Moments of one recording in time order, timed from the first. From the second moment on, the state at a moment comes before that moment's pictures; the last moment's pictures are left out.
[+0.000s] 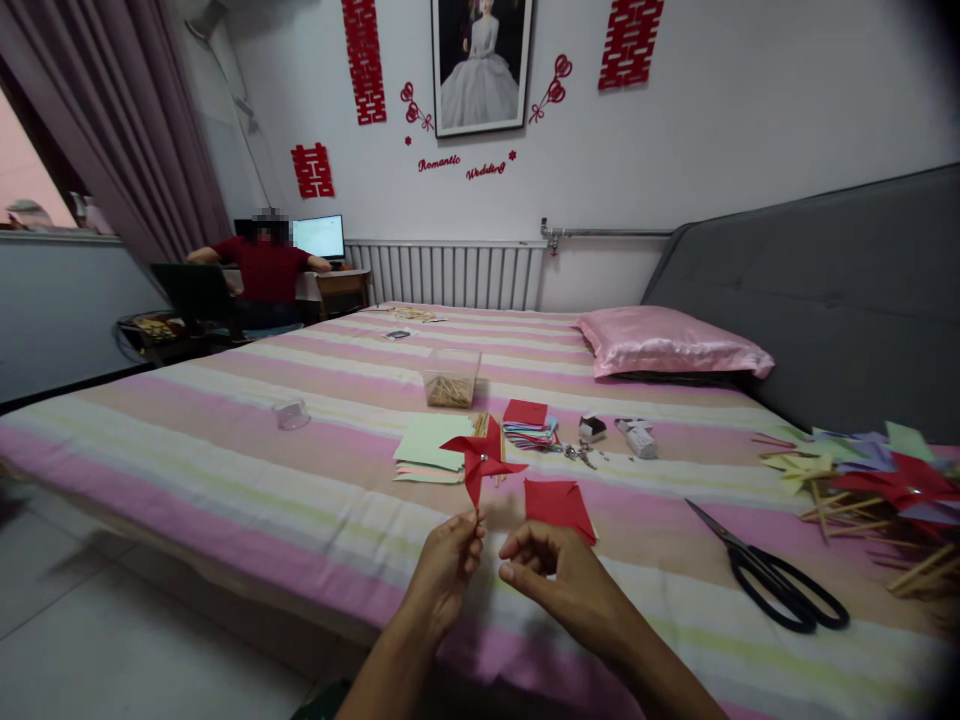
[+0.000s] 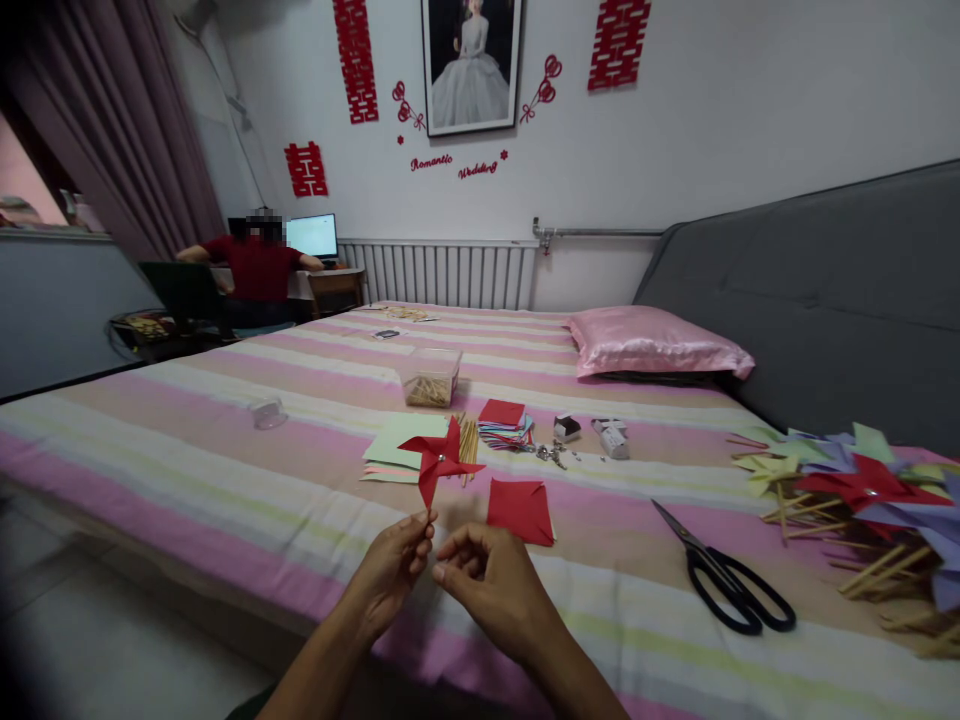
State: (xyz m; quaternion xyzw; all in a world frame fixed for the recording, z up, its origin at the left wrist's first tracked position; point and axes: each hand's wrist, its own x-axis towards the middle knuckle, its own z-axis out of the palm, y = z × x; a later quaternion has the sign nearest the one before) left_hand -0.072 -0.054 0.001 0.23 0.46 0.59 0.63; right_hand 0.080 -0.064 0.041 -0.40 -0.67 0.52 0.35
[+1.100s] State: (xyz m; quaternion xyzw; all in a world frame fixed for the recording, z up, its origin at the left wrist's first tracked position) left_hand -0.064 -0.063 0.011 0.31 0.44 0.51 0.68; right_hand 0.107 -0.035 0.030 -0.52 -0.66 0.16 0.51
